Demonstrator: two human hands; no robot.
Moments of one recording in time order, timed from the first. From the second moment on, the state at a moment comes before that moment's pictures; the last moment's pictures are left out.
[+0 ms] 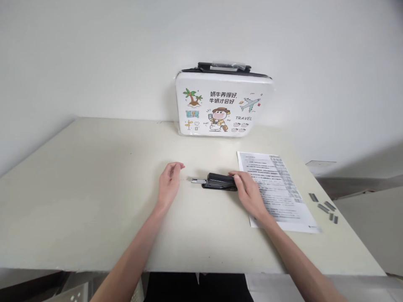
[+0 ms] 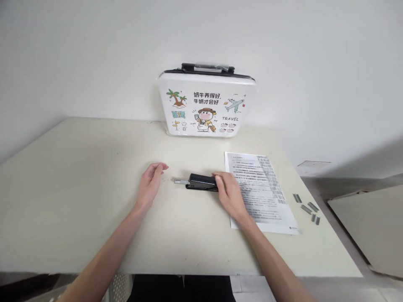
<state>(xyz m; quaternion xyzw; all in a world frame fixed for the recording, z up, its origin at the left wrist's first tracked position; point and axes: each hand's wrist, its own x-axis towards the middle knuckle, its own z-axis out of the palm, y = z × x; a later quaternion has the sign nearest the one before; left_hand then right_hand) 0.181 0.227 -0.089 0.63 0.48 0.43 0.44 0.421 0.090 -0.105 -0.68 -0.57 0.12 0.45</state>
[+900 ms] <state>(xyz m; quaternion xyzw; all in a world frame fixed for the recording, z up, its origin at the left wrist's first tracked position) 0.210 0.200 -0.083 0.11 0.27 0.30 0.91 0.399 0.089 -0.102 -0.47 -0.74 -0.18 0.44</state>
